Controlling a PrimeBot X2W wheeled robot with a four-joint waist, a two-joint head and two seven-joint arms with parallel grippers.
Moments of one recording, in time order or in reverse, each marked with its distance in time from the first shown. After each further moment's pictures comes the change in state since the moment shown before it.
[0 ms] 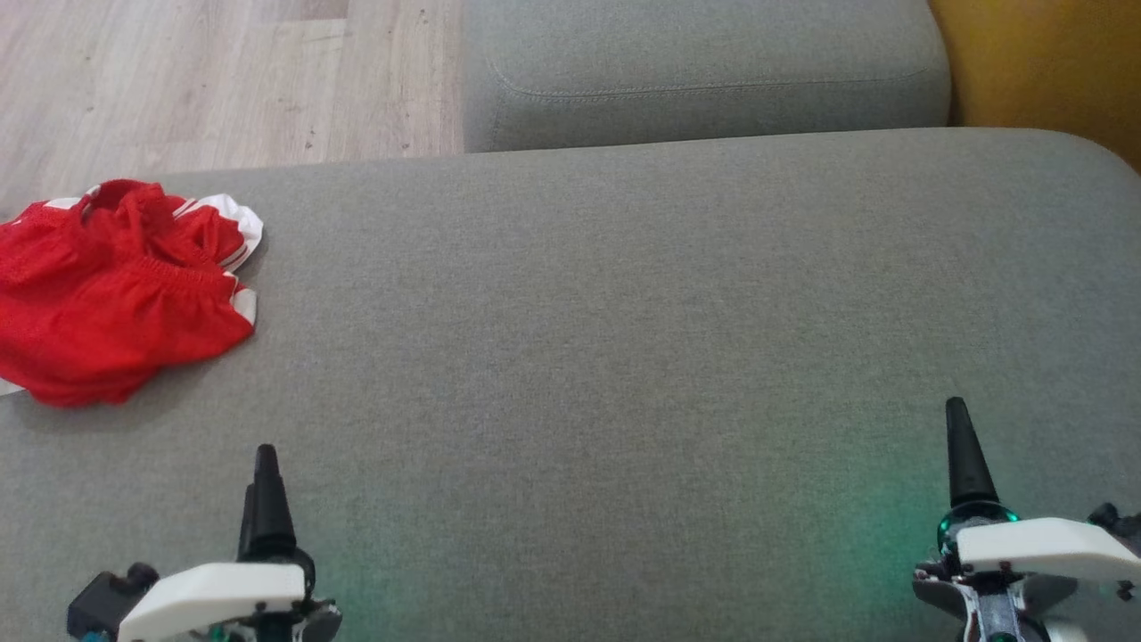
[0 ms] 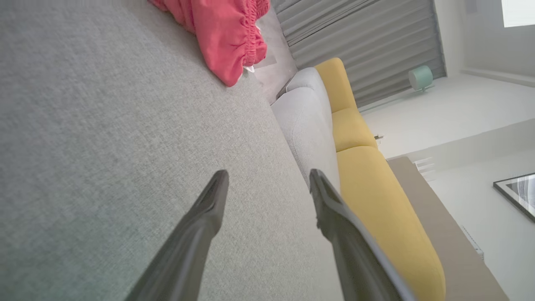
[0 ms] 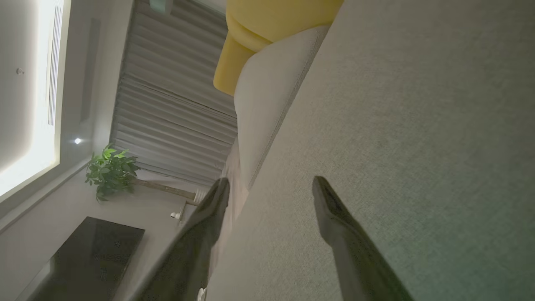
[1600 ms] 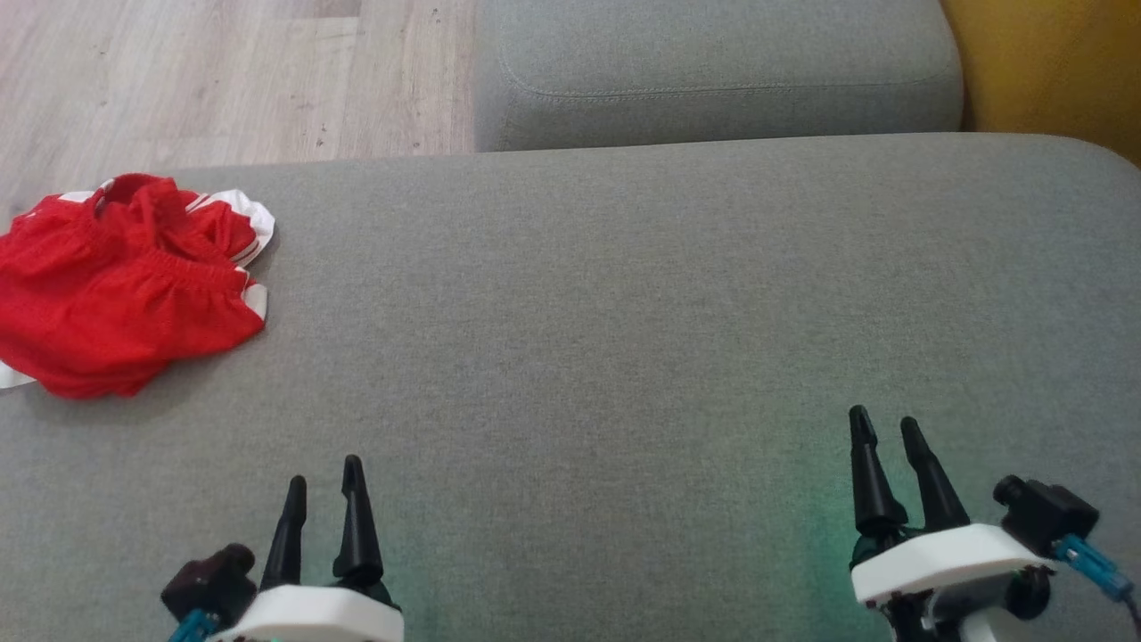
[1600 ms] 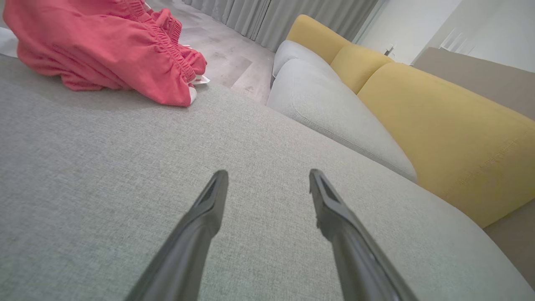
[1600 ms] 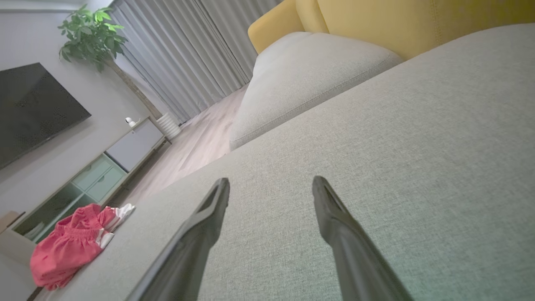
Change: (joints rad) left arm 0.024 0.002 -0.122 0.037 0.643 0.044 -0.137; right arm 0.000 -0.001 0.128 0.024 -0.621 0.000 -0.137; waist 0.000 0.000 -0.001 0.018
